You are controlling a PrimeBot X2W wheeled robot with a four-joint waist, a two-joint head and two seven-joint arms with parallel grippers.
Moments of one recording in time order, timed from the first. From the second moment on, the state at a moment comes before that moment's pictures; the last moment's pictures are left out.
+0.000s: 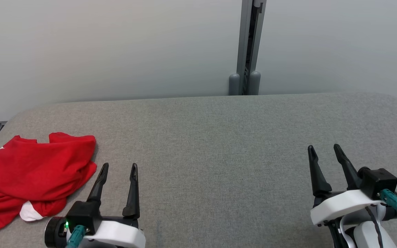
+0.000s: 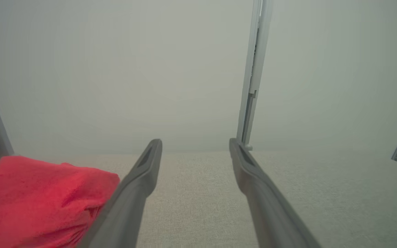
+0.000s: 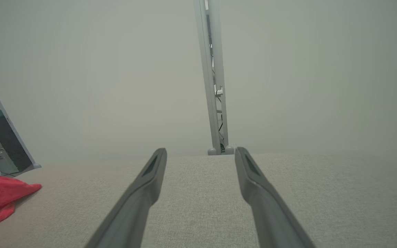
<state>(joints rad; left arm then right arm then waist) -0.02 0.08 -0.22 0.13 -0.21 0.14 -0.24 -0.19 -0.04 0.08 0.33 0.22 0.13 -0.22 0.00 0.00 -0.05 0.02</state>
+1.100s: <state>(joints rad) 0.01 0.05 -0.19 0.13 -0.11 0.09 -0.26 -0.22 -0.05 0.11 0.39 0.23 0.13 -0.26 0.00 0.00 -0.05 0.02</state>
